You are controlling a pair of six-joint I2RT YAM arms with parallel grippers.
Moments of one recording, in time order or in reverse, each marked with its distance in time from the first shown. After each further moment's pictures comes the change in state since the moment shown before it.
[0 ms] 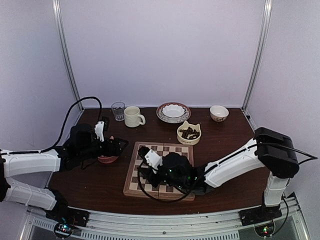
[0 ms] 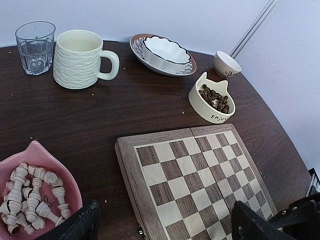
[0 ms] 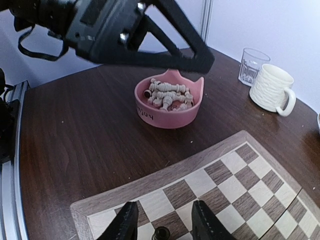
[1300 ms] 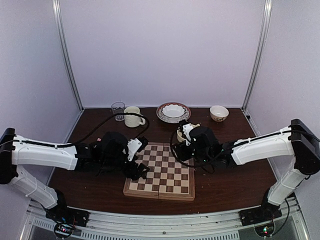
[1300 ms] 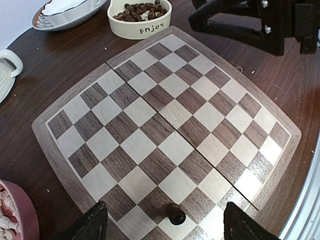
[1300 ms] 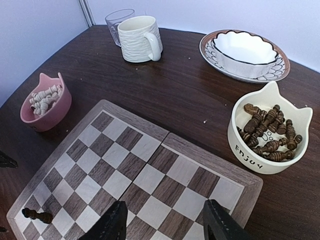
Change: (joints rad) left arm -0.385 0.214 0.243 -0.342 -0.152 0.290; right arm -0.296 -0.315 -0.097 -0.436 0.051 0.295
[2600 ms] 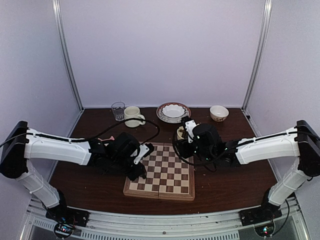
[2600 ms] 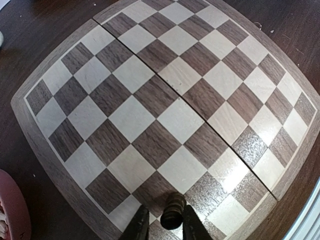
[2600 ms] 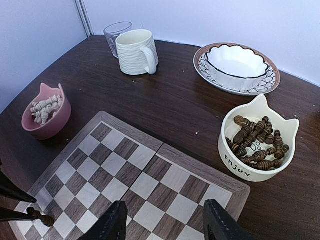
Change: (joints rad) left arm -0.009 0.159 0.133 -0.198 -0.003 -0.011; right arm 0.000 -0.056 -0.005 -0.006 0.033 -0.029
